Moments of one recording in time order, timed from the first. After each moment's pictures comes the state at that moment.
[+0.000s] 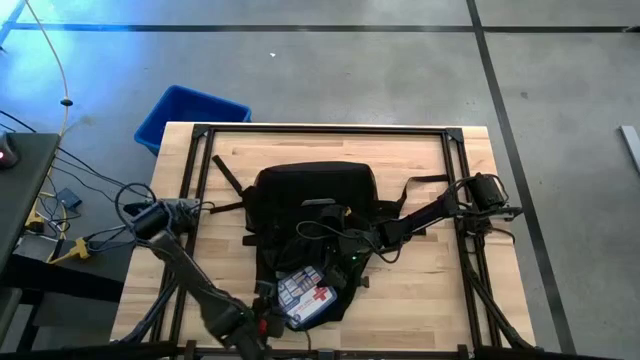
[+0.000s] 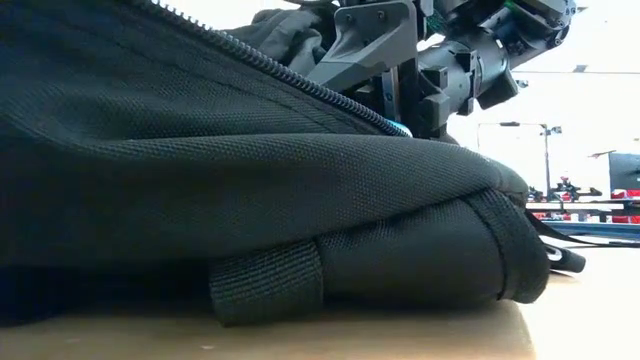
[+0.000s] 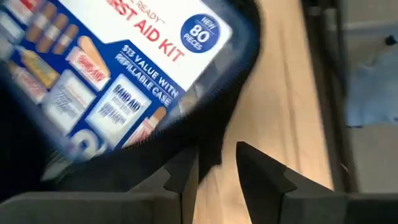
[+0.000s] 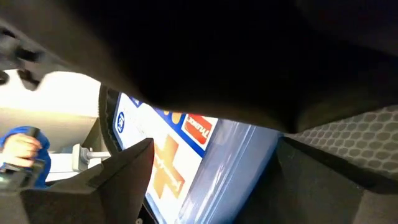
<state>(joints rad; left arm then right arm) -0.83 1.99 1.56 -0.93 -0.33 -0.60 0.26 1.94 0.96 0.41 -0.30 0.99</state>
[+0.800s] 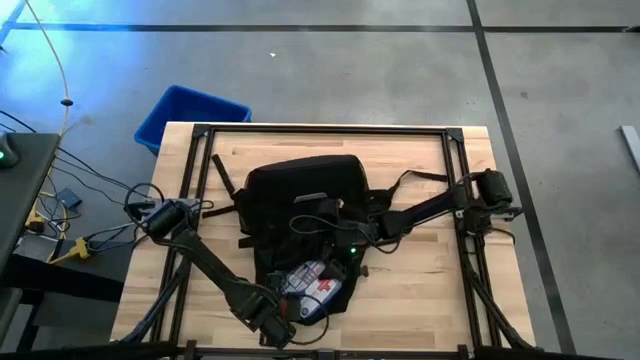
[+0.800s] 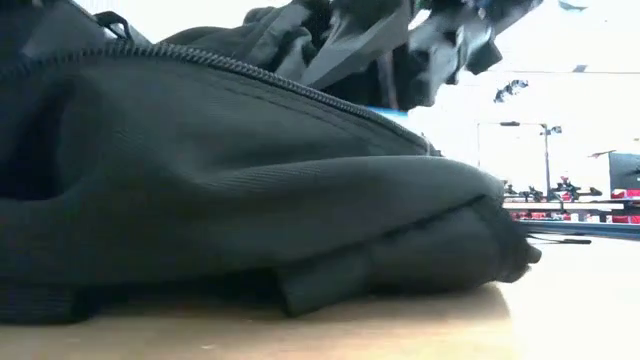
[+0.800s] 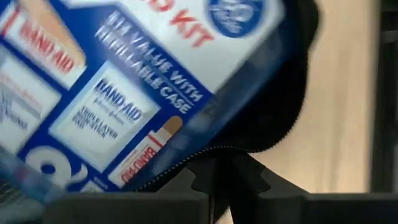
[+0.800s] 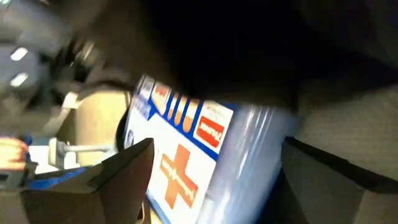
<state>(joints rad) -0.69 2.03 1.50 -0.87 -0.26 -0.66 0.24 1.84 1.06 0.11 -0.30 0.87</state>
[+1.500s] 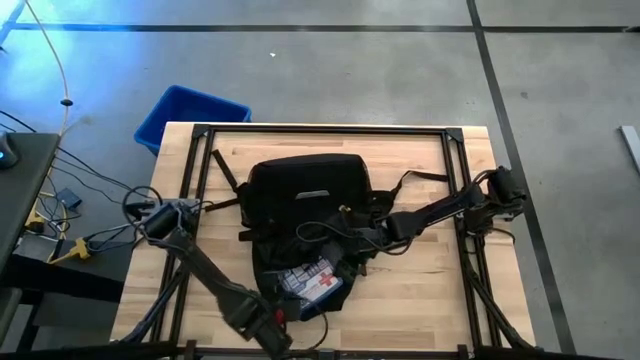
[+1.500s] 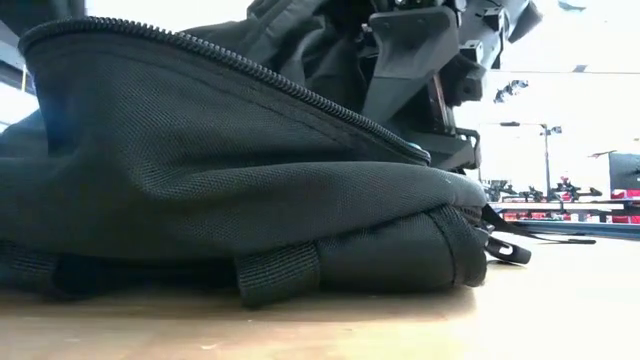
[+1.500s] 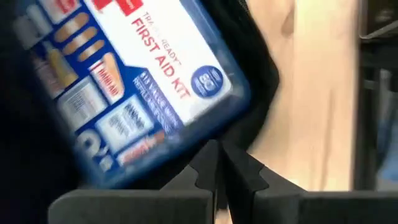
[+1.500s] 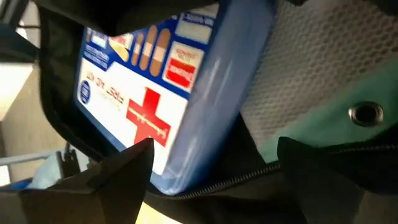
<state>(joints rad) -0.73 2.04 1.67 -1.01 -0.36 -0.72 0.27 1.77 1.05 -0.17 -0.13 0.93</state>
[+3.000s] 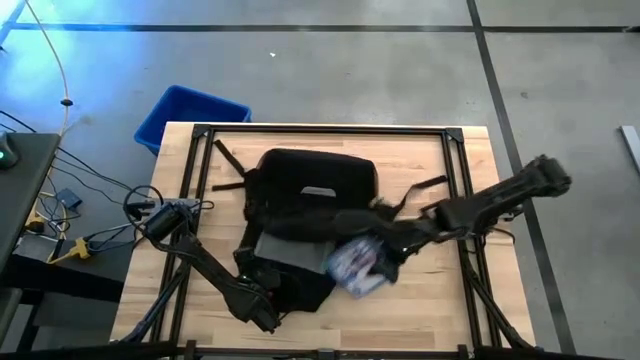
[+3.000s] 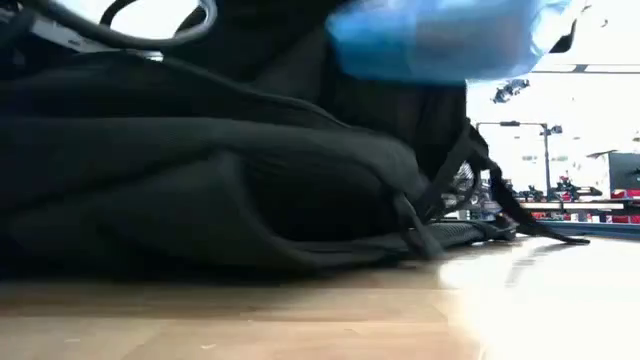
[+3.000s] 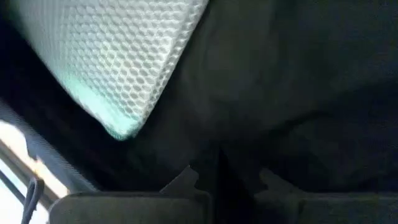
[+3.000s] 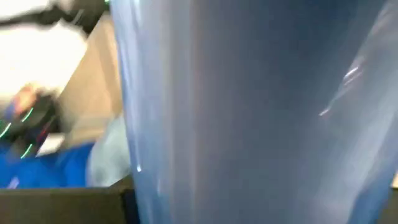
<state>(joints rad) -0.74 2.04 1.34 -1.26 -0.33 -1.06 0.38 1.29 1.05 -0.58 -0.06 1.04</state>
